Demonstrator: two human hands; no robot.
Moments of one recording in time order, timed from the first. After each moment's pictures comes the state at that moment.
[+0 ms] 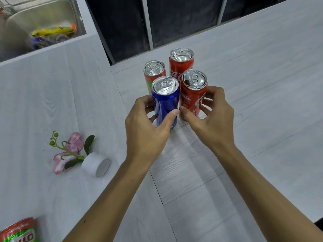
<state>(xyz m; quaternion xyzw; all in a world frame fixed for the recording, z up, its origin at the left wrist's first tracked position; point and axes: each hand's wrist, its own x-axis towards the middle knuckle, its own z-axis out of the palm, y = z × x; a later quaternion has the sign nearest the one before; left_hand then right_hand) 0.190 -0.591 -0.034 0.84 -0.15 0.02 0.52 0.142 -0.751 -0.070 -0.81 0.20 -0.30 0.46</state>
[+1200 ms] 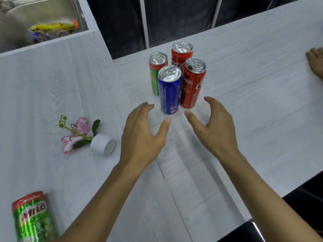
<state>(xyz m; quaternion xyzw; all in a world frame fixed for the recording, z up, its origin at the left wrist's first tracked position) 0.156 -0.544 -0.045 0.92 -0.18 -0.02 0.34 0.082 -0.721 -0.054 -0.89 0.30 -0.16 0.30</state>
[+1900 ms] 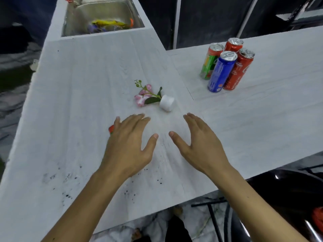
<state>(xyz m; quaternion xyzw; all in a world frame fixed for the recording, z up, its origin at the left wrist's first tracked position) 0.060 -0.288 -0.005 0.95 -0.24 -0.01 0.20 -0.005 -0.482 -0.018 -0.96 0.14 -0.04 0.23</state>
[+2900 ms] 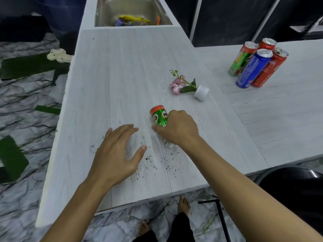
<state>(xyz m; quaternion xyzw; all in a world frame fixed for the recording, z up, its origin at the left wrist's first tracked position) 0.025 -0.112 -0.047 0.94 -0.20 -0.02 0.28 0.061 -0.318 -0.029 -0.97 0.16 0.05 0.18</state>
